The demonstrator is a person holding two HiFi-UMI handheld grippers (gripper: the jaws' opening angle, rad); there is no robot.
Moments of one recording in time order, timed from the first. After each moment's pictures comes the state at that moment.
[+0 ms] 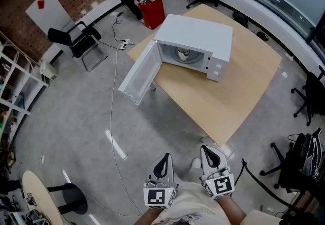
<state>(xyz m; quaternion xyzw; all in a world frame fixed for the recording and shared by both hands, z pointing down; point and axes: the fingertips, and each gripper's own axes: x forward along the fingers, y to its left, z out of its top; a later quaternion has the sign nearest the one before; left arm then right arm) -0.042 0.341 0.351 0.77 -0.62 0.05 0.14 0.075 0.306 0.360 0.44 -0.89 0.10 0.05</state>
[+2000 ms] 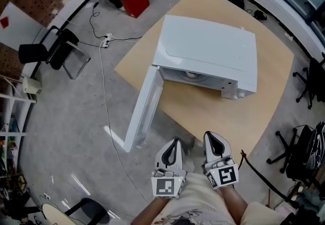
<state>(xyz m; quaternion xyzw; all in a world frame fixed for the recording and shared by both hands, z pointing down) -0.118 0.025 0.388 0.81 -0.55 0.06 0.17 -0.018 0.012 0.396 0.52 -0.84 0.15 0.04</state>
